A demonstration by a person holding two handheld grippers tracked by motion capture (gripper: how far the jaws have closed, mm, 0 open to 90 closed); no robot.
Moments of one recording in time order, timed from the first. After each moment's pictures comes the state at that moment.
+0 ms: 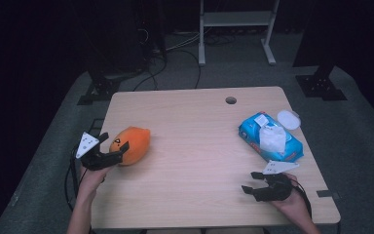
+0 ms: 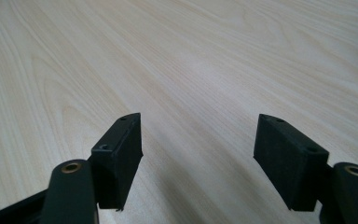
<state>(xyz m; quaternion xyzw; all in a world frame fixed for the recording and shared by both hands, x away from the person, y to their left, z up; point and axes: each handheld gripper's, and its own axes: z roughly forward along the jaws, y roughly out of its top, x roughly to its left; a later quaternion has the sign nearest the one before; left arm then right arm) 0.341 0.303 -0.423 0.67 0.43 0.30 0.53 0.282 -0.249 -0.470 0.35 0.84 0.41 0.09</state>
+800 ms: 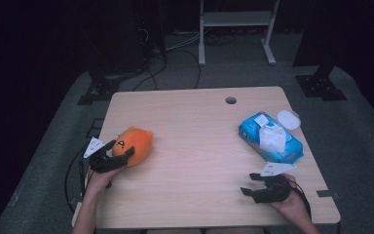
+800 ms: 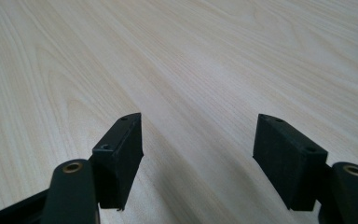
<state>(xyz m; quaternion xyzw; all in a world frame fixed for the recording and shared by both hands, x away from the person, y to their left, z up) 0.352 0.299 -0.458 0.67 0.46 0.24 0.53 0.280 -0.244 -0.470 0.33 0.85 0.41 0.10</state>
